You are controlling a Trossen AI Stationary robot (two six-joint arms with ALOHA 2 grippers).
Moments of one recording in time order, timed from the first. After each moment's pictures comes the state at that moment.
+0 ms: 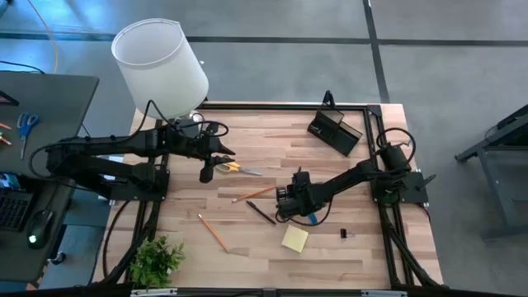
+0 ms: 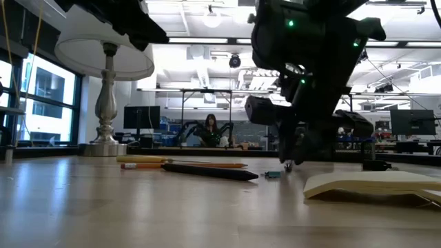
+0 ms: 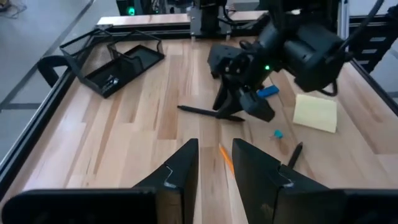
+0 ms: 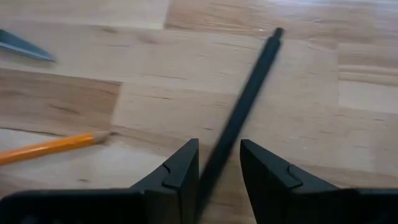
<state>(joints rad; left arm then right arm) 0.31 0.97 0.75 -0.27 0.17 0.13 0.29 1.97 1.16 -0.71 0.62 1.71</state>
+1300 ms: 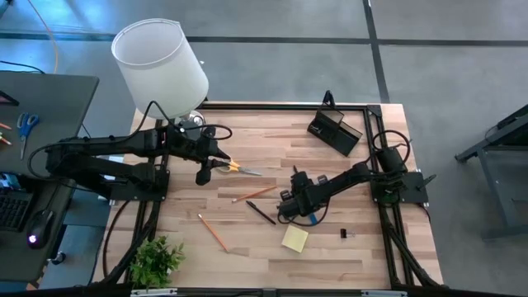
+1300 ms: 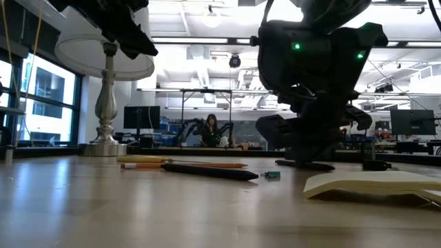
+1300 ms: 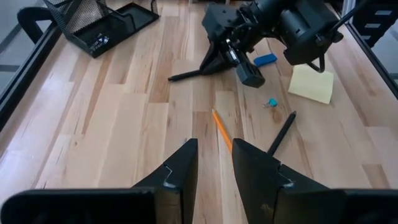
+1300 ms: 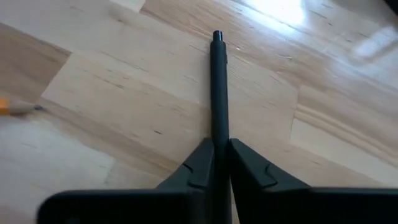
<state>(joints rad) 0.31 0.96 0.75 -0.41 0.17 0.10 0.29 2.01 1.16 -0.83 0.64 1.46</state>
